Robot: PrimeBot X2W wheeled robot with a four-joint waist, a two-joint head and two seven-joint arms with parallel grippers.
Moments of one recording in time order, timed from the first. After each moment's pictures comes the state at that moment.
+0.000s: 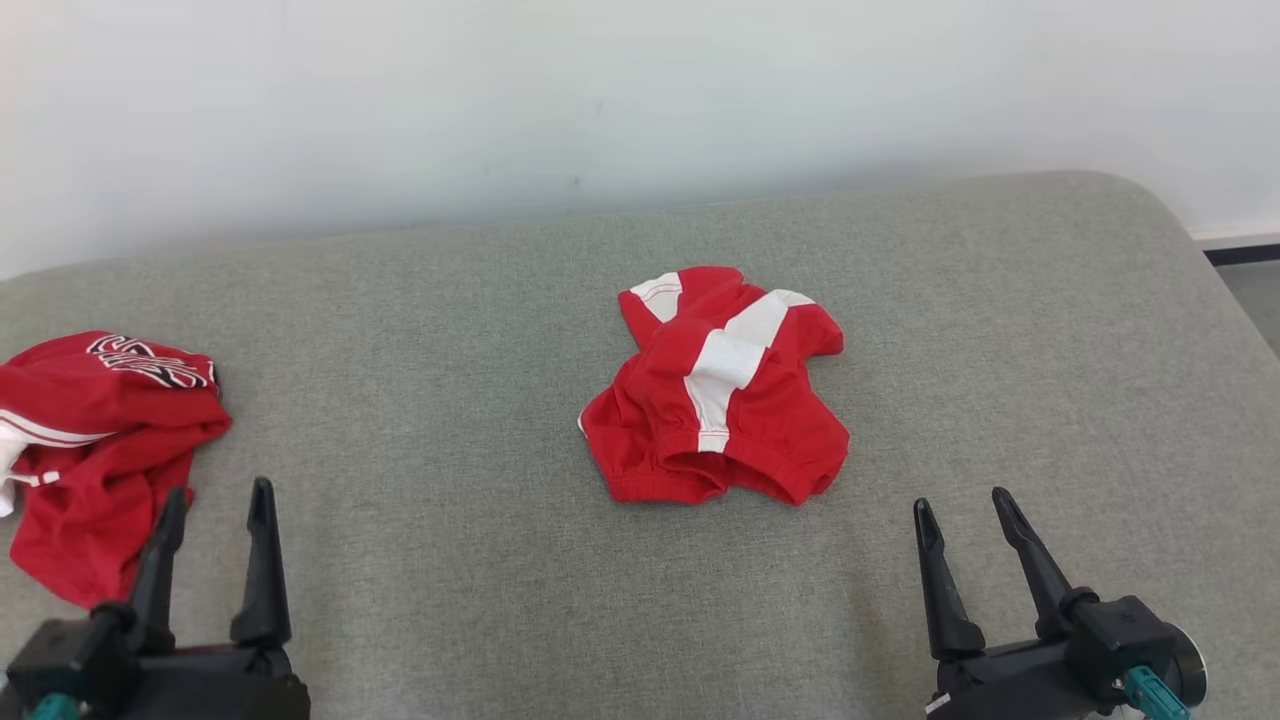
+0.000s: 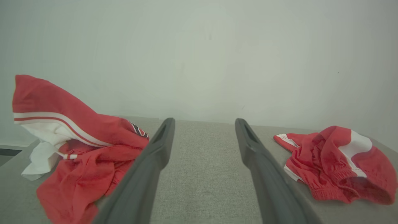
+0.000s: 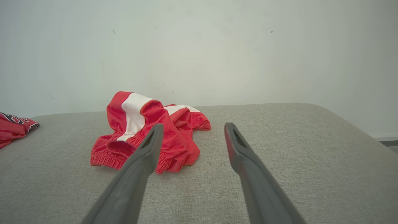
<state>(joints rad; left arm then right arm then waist) -0.10 0.16 0.08 0.13 -0.28 -0.11 -0.26 -0.05 -0.06 0.08 0.18 0.12 0.13 -0.26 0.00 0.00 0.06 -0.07</state>
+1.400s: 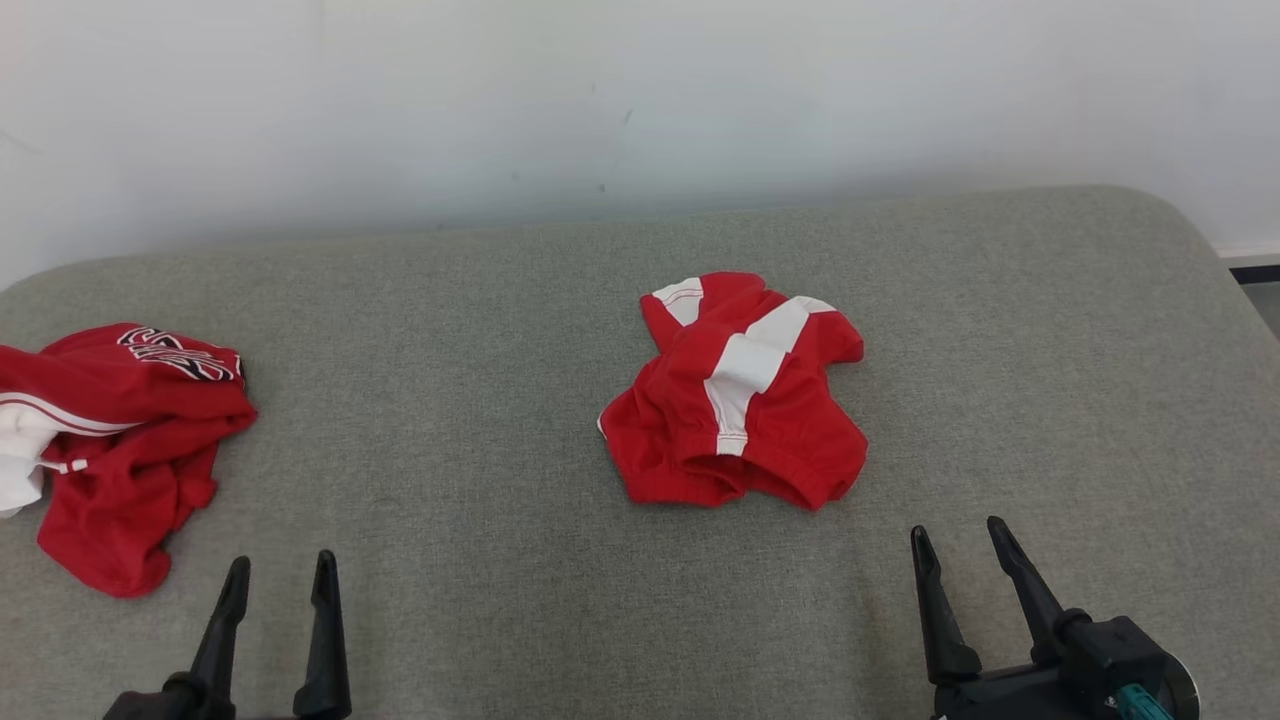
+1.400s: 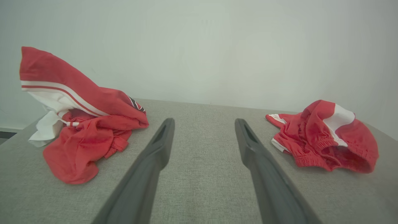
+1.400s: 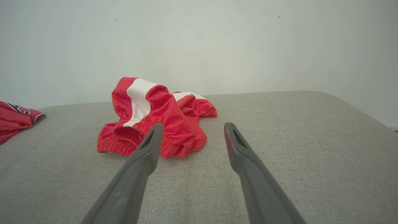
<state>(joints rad) 0.05 0.05 0.09 0.04 -0.17 -0.12 -0.26 -0.03 -0.05 0.07 0.21 0.12 0.13 -0.26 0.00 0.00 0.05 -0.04</state>
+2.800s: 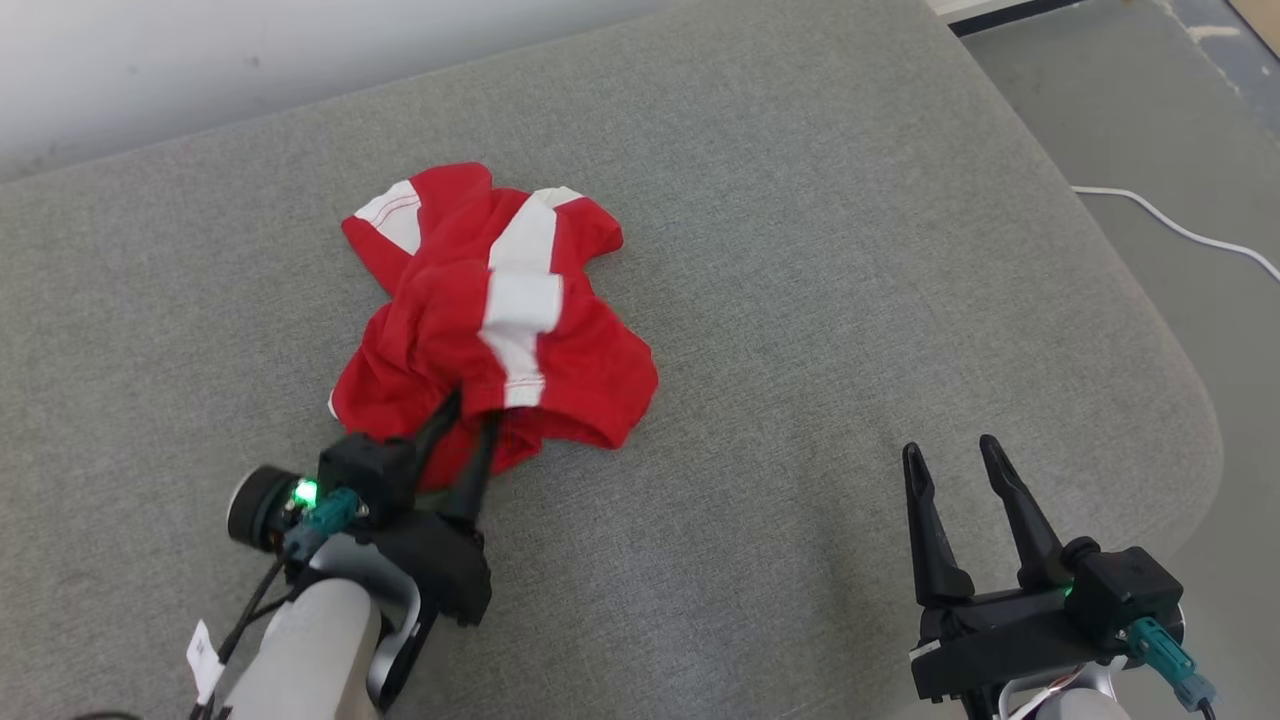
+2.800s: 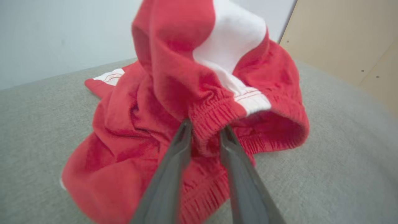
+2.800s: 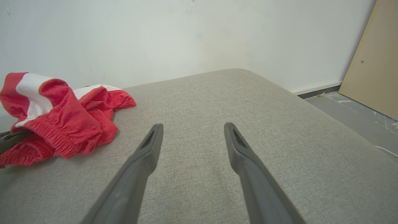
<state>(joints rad) -0.51 0.17 -0.38 0.57 -0.25 -0.13 -0.26 -0.13 -0.05 0.10 0.19 0.21 0.13 -0.26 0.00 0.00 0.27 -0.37</state>
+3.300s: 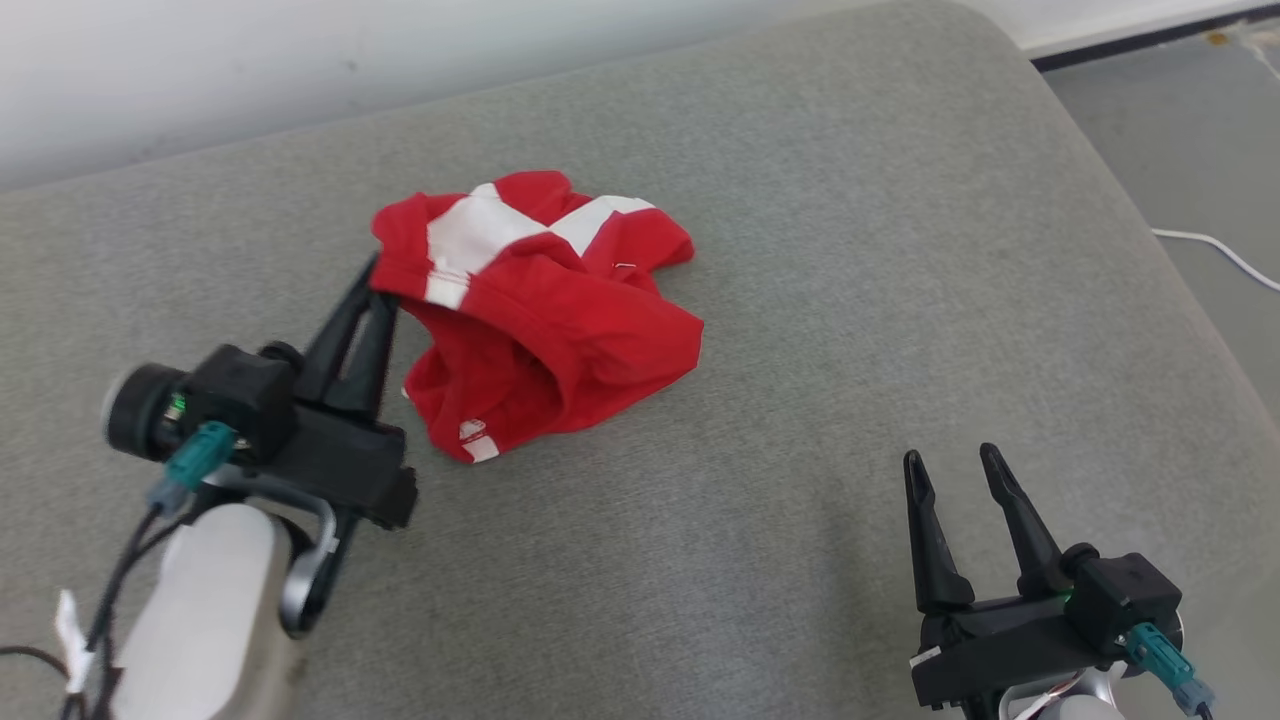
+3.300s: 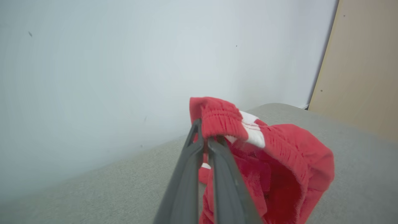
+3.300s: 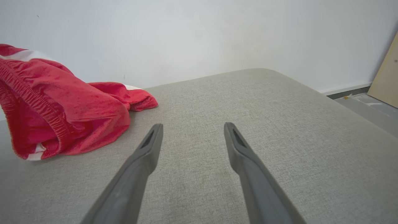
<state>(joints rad) -0.55 0.21 -0.25 0.36 -0.21 -0.13 -0.26 -0.13 -0.05 0.10 0.20 0.22 0.13 -0.26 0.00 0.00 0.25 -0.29</state>
